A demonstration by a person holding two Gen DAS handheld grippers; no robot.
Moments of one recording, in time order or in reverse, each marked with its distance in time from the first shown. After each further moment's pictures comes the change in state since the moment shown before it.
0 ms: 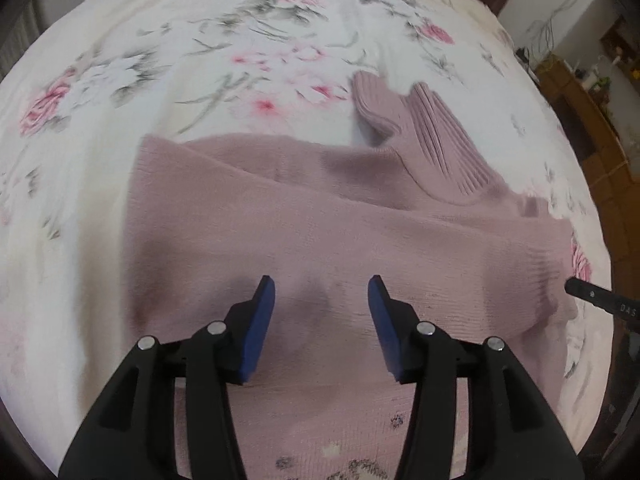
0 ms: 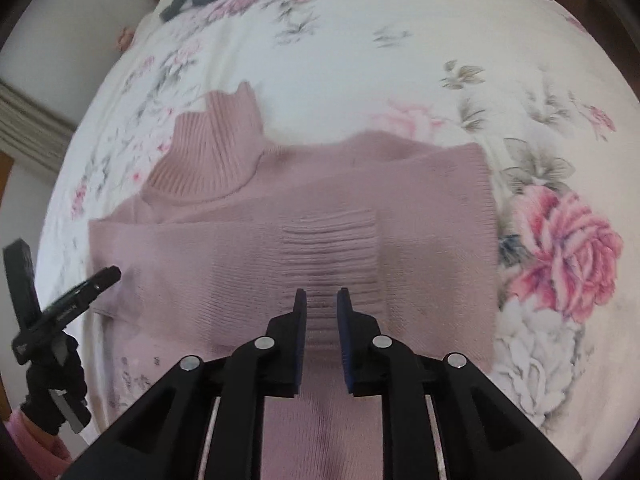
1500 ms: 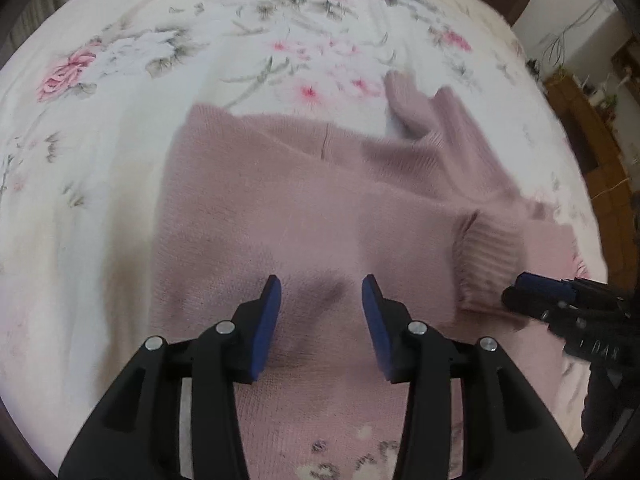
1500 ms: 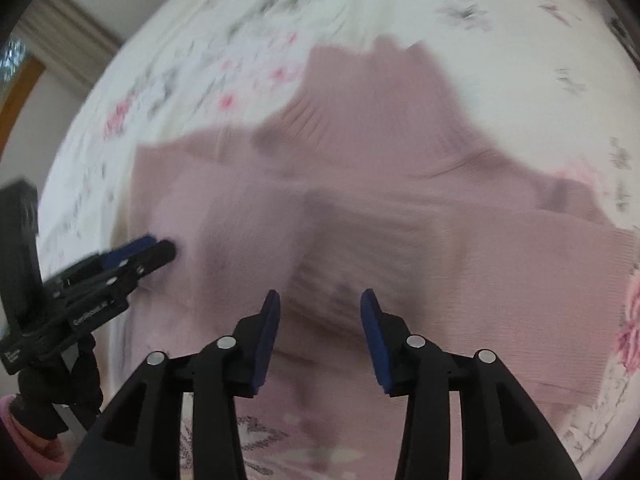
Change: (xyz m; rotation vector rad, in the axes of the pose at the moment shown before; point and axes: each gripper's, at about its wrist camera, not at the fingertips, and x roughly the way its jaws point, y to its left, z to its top) left arm -0.005 0.037 -0.010 -0.068 0.010 -0.010; right arm 0.061 0.150 -0.001 -0.282 0.123 0.022
